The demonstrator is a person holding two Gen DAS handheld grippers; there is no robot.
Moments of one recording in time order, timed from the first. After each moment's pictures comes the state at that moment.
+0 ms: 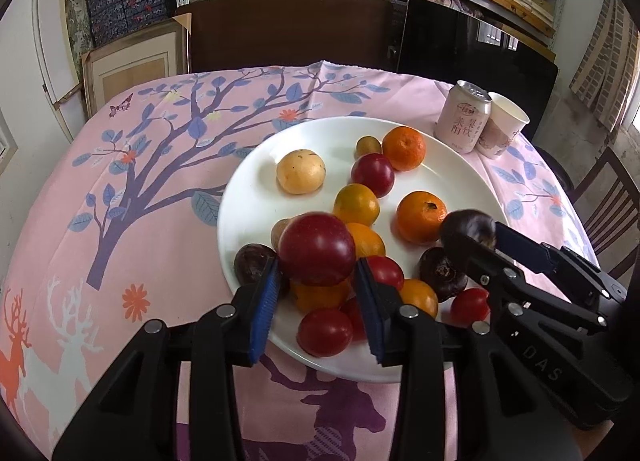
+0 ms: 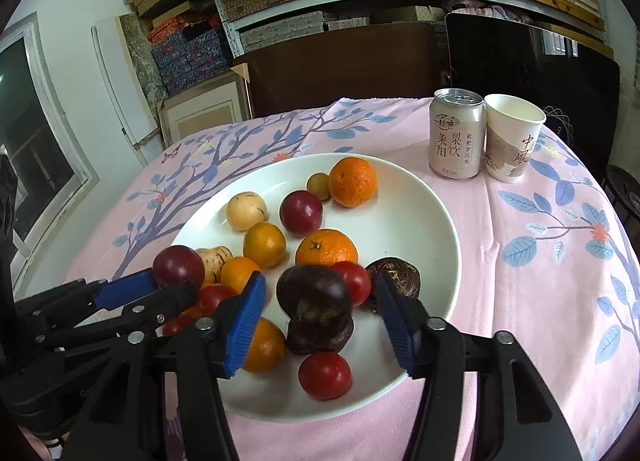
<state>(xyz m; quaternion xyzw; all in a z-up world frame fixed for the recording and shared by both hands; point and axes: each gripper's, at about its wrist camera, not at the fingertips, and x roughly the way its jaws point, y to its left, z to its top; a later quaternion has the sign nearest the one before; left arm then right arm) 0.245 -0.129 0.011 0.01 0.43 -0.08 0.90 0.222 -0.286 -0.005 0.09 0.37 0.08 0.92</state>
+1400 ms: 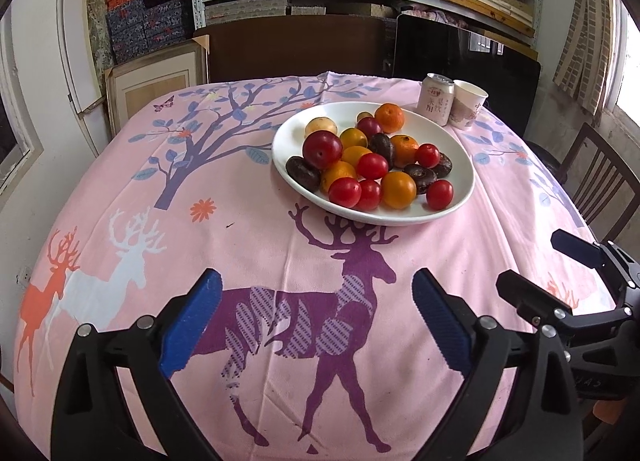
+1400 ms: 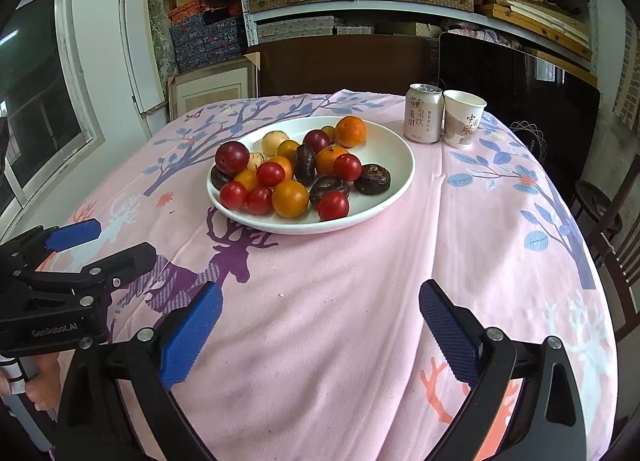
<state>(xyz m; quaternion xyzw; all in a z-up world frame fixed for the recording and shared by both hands) 0.098 -0.089 0.023 0.03 0.39 -0.07 0.92 0.071 -0.275 0.005 0.02 0.37 0.07 0.93</state>
